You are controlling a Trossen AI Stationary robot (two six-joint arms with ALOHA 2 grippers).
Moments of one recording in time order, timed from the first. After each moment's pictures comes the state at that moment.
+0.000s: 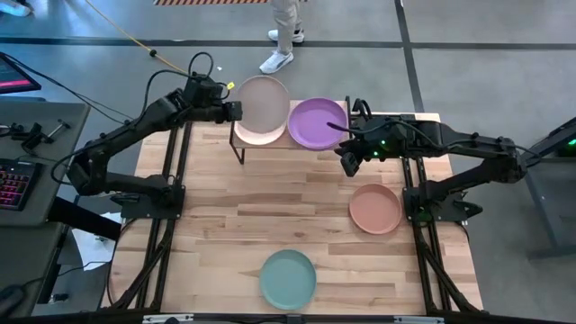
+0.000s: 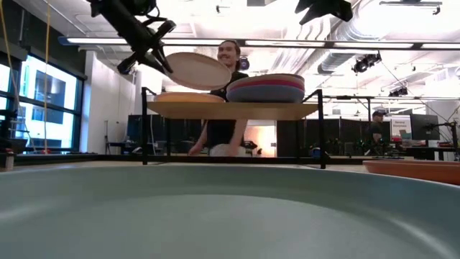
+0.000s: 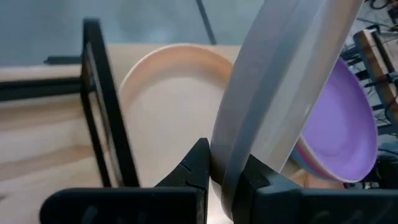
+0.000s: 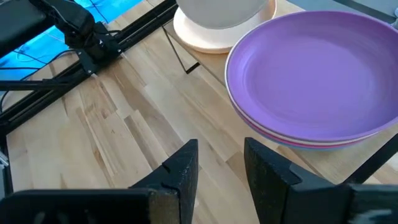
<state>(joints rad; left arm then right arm) 0.75 1.20 1.09 -0.58 0.09 -0.68 -0.08 1.20 1.36 -0.86 0.24 0.53</state>
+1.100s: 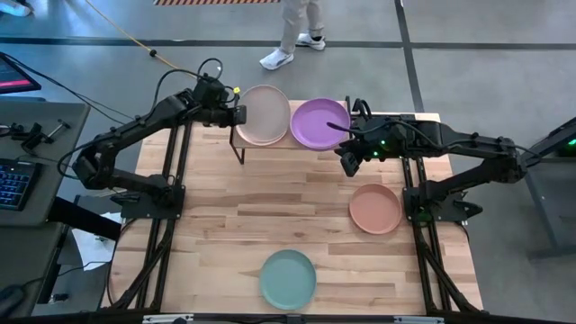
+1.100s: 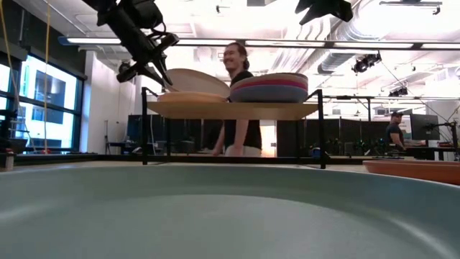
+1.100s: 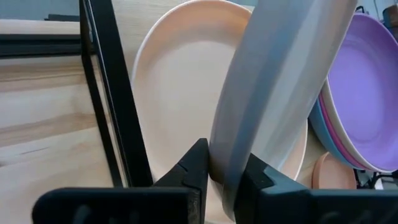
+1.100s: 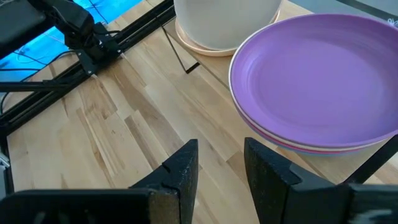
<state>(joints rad) 0.76 1.28 1.09 -0.63 0.15 -0.71 -0.08 1.20 1.36 -0.86 0.24 0.54</state>
